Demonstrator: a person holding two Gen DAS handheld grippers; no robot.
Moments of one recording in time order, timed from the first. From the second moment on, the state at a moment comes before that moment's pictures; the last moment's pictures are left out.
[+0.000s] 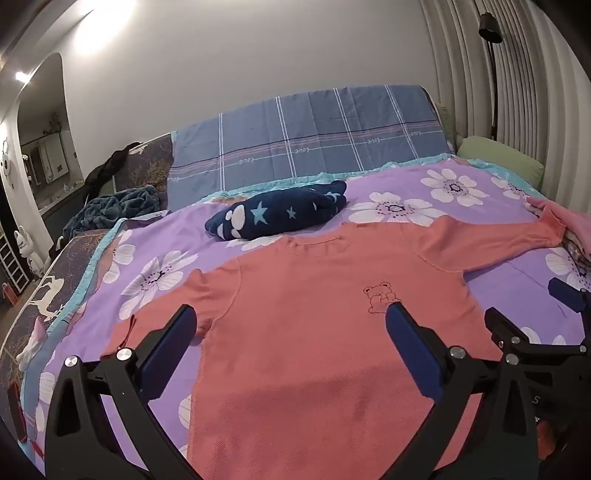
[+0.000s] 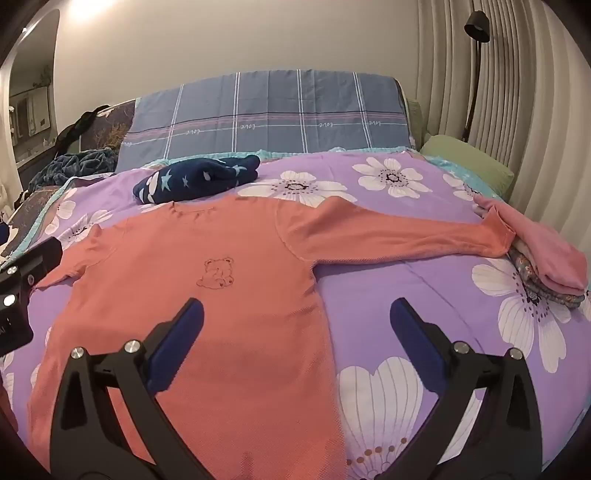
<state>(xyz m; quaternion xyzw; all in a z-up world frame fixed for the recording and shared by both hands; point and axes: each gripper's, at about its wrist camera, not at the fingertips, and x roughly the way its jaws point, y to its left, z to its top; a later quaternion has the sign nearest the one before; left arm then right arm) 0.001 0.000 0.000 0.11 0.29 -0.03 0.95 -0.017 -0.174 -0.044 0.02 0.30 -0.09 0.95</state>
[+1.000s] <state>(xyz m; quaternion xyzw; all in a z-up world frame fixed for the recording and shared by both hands) -0.014 0.009 0.009 0.07 0.26 -0.05 0.96 -0.034 -0.161 -0.013 0.00 0.26 -0.10 0.96</state>
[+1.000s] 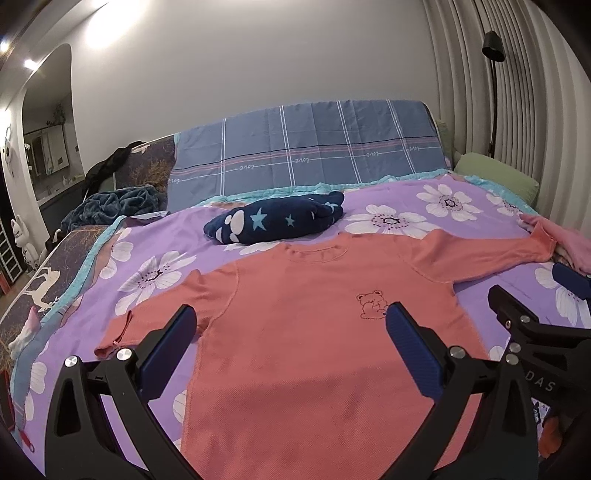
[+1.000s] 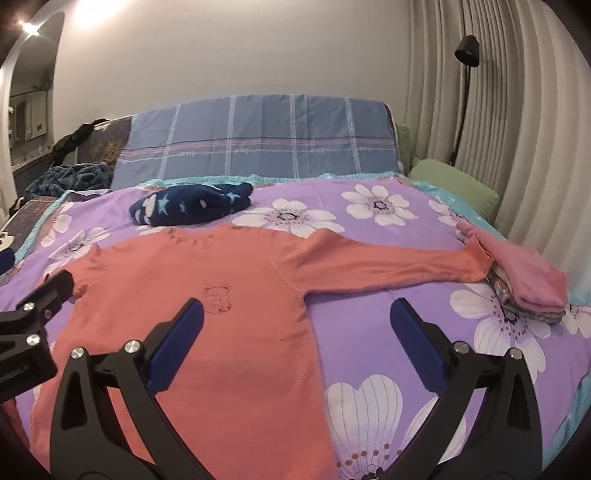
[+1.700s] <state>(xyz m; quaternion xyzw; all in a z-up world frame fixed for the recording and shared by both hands) -0.016 0.009 -0.002 0.08 0.26 -0.05 0.96 -0.036 -0.154 -0.008 0.02 0.24 -0.08 0.97</state>
